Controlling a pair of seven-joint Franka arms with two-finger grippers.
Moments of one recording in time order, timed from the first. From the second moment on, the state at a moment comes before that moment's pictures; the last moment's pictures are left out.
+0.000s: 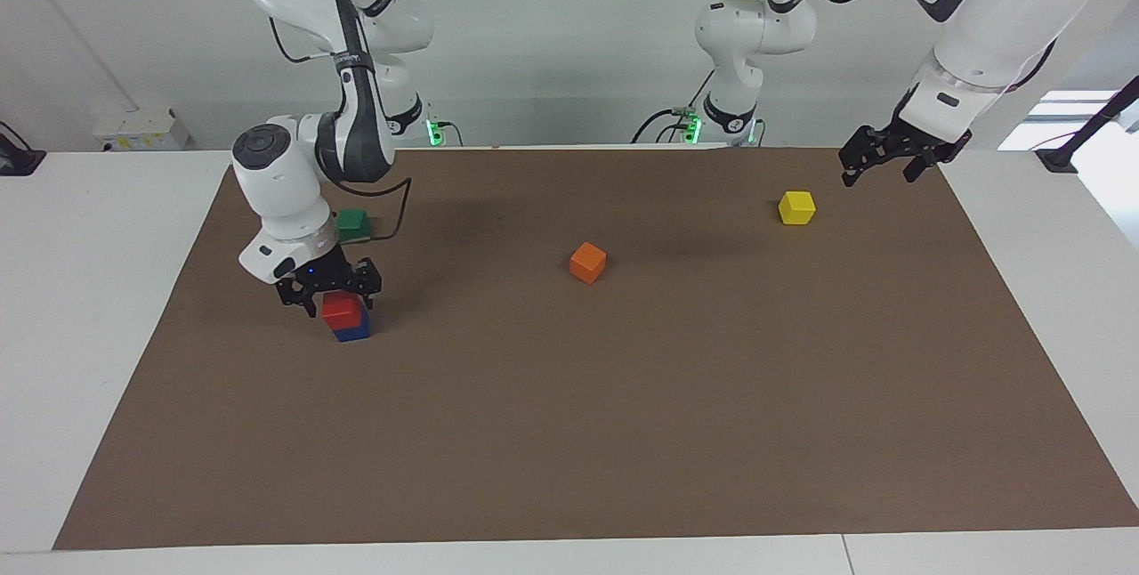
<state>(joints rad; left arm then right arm) -0.09 0.00 0.04 -1.61 0.00 1.53 -0.04 0.04 0.14 -0.03 -2.15 0.00 2.41 -0.13</state>
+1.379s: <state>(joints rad) -0.09 0.00 0.04 -1.61 0.00 1.53 -0.04 0.03 -0.05 -0.04 -1.72 0.03 1.55 -0.07</state>
